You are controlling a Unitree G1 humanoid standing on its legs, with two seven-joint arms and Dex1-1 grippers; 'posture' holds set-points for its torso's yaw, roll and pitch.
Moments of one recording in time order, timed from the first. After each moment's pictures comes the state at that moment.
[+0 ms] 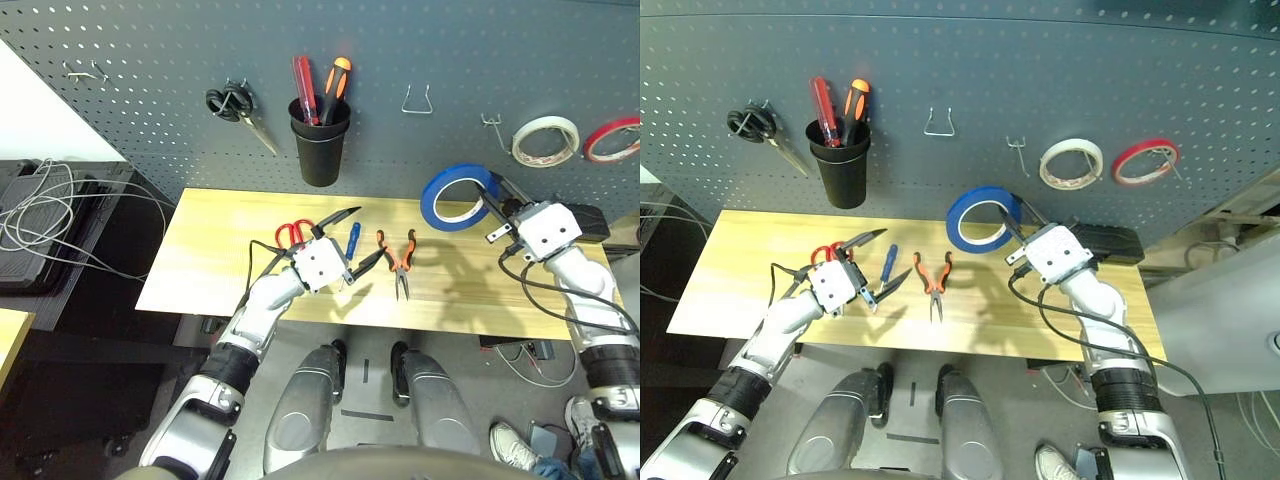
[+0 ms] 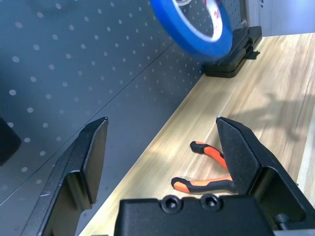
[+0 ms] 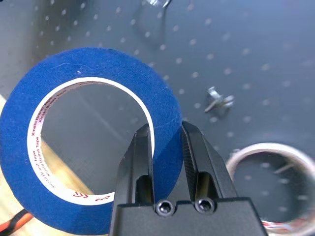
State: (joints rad) left arm -0.31 0.27 -0.26 0.41 0.12 -0.61 -0.47; right arm -0.21 -0.54 -0.10 0.22 -0.08 -0.60 0.33
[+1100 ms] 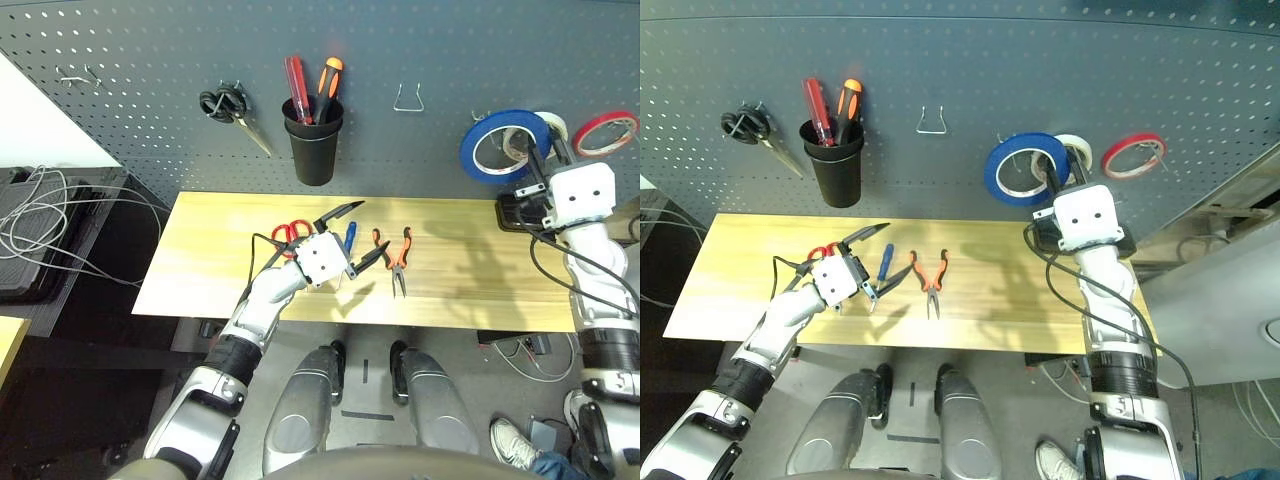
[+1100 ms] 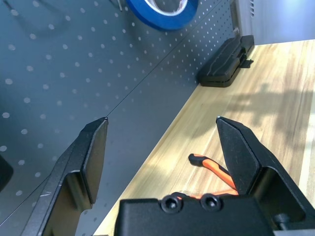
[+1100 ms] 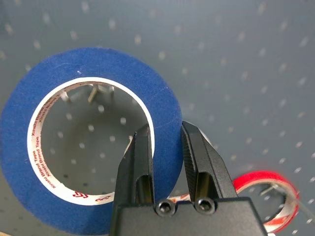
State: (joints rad) left arm -0.35 0.26 -0.26 0.44 0.12 -0.62 -0.48; right arm -0.44 -0.47 -0.16 0.41 -0.16 -0.42 0.09
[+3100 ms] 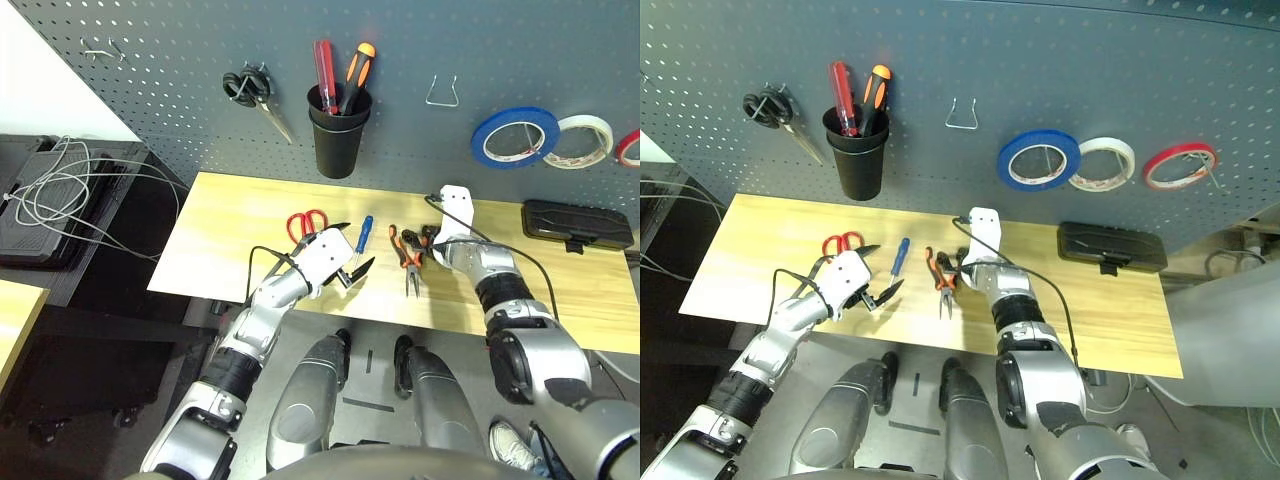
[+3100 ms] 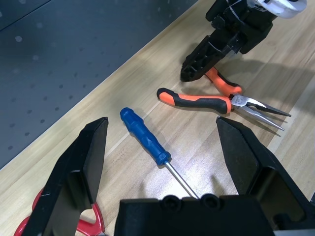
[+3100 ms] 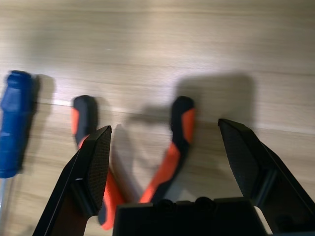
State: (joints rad) left arm -0.27 0.25 -0.28 0.30 0.16 -0.18 -0.46; right arm -0.76 -0.16 -0.14 0.91 0.14 0.54 0.16
